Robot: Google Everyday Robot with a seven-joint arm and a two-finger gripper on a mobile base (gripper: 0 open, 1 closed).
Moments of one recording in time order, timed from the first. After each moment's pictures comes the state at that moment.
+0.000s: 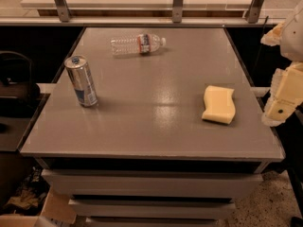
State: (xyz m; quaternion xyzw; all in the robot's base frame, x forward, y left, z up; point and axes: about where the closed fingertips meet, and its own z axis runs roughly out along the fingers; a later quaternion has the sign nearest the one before) arm 0.438 -0.217 0.977 -0.60 0.78 -0.04 0.16
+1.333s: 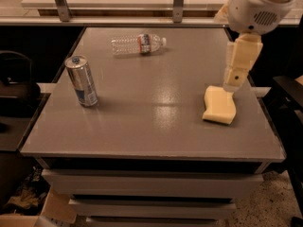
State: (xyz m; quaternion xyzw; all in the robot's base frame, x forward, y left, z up) arm 0.513 -0.158 0.984 -0.68 0.71 -0.04 0.16
